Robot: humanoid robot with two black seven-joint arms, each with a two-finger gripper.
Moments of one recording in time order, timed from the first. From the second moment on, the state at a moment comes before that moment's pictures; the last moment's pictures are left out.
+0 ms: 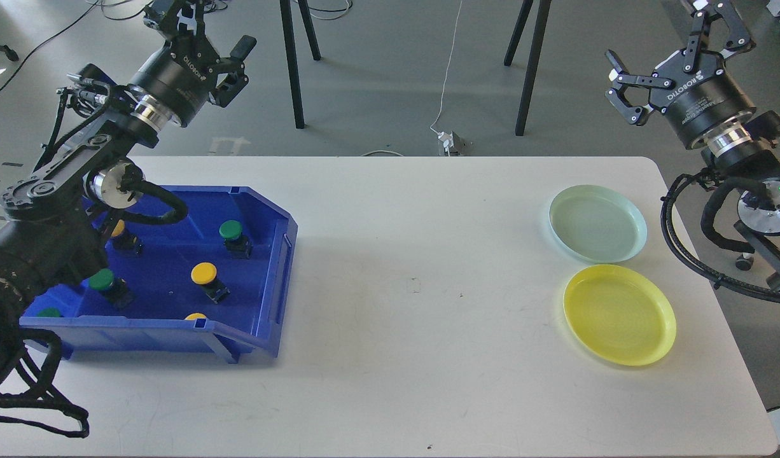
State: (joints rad) left arm -0.95 0.32 -0.71 -0.56 0.43 -0.49 -0.49; right arm 0.81 -0.59 0.67 0.90 0.15 0.49 0.32
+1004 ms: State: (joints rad) left arm -0.92 0.66 -0.62 -1.30 0.58 -0.49 -0.49; right arm 0.76 -0.57 0.68 0.82 0.15 0.49 0.32
